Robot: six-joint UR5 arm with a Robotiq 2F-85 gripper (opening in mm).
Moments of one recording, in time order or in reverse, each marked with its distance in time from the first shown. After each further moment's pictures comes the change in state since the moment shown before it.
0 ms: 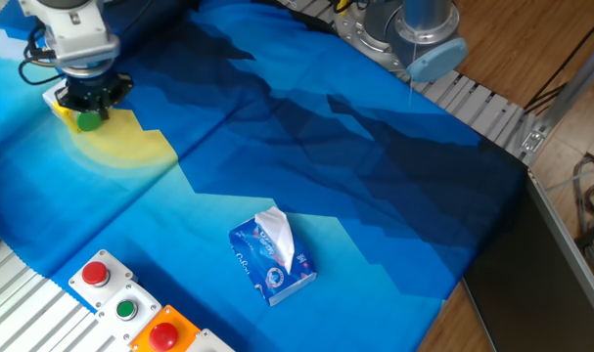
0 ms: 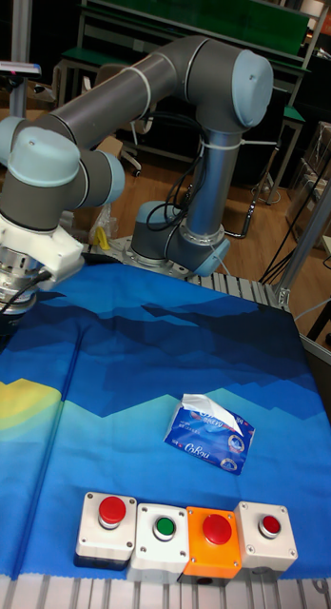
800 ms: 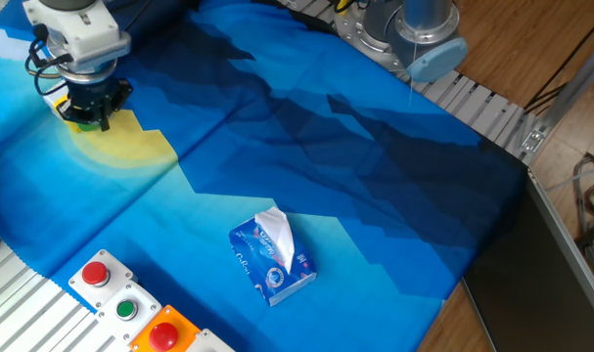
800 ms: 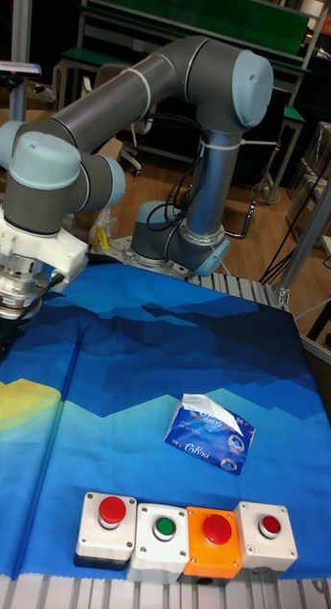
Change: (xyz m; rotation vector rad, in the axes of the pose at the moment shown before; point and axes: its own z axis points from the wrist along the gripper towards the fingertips) arm -0.016 0.000 0.005 0.004 -0.036 -0.137
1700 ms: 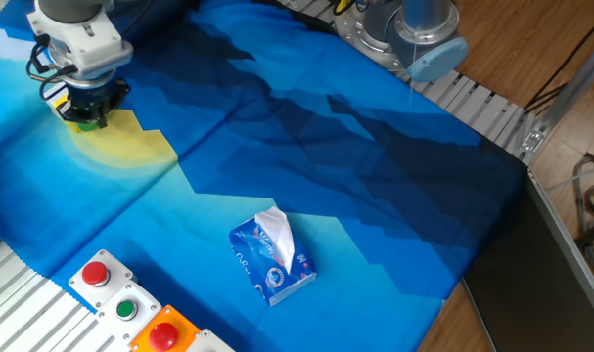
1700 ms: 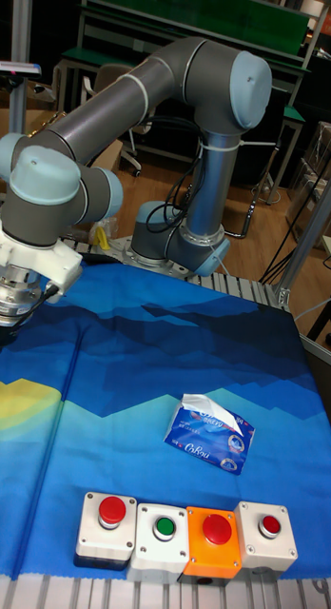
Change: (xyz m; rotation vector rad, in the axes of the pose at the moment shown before) arm 0.020 0.005 0.020 0.001 0.061 -0.008
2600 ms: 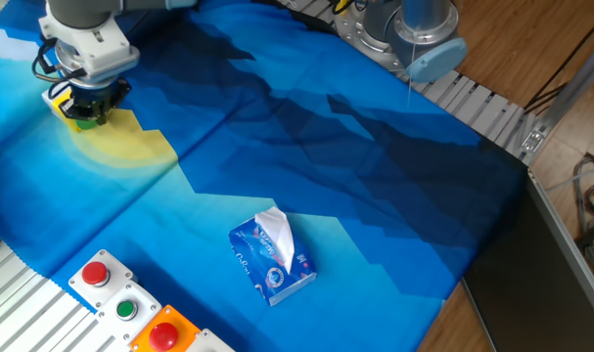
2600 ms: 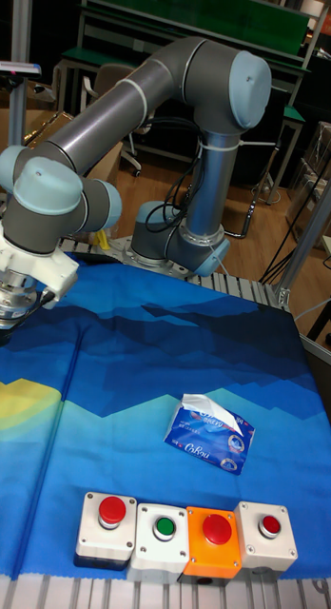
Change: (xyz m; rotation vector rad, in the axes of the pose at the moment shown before) arm 0.019 0.003 0.011 0.022 0.067 -0.004
